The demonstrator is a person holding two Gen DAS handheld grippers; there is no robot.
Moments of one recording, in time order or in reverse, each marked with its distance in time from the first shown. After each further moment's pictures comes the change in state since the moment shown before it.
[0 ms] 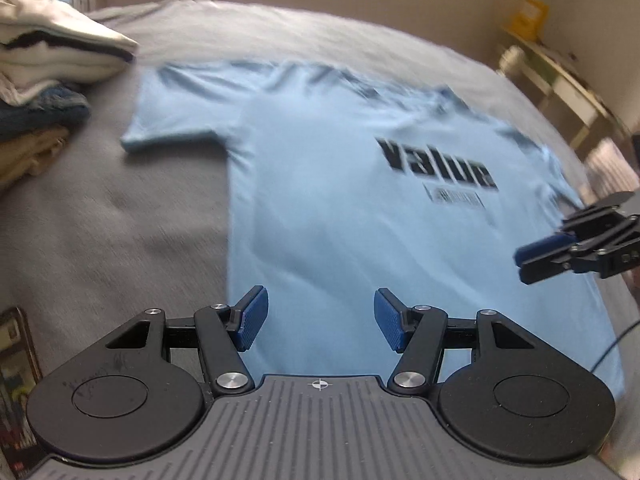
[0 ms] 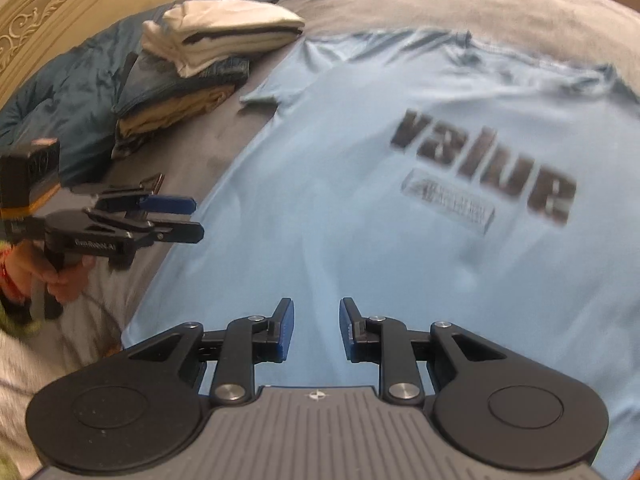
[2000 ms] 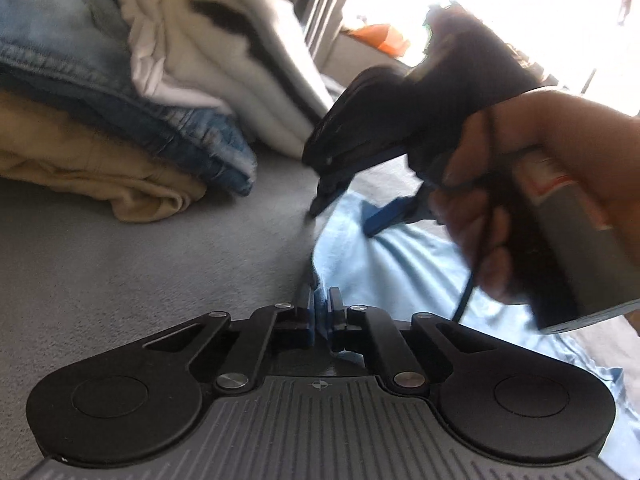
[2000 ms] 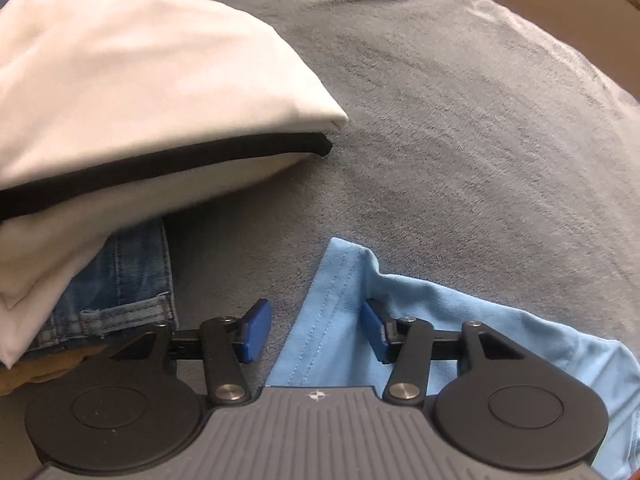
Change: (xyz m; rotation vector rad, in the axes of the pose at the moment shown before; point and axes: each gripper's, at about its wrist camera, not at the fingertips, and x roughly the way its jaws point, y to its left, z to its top) left arm 0.058 0.100 0.052 -0.535 -0.465 0.314; right arm 0.303 0.102 0.334 -0.060 0.090 -0.350
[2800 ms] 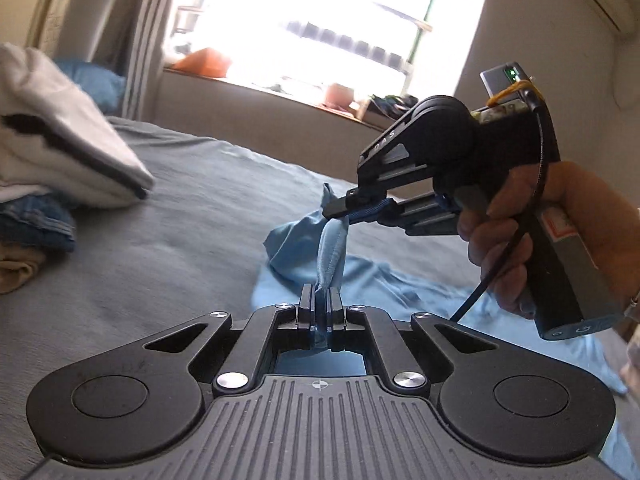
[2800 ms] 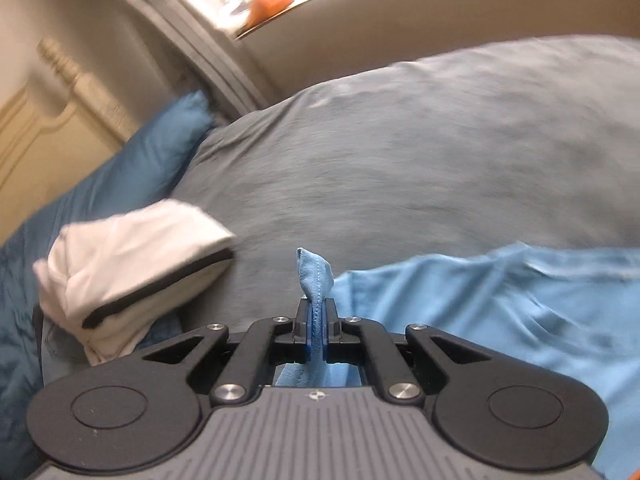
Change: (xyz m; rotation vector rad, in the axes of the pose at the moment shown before) left arm -0.058 -0.083 -0.038 0.345 -0.033 -0.384; right arm -0.127 -0.180 -0.112 0.492 -0.360 0.252
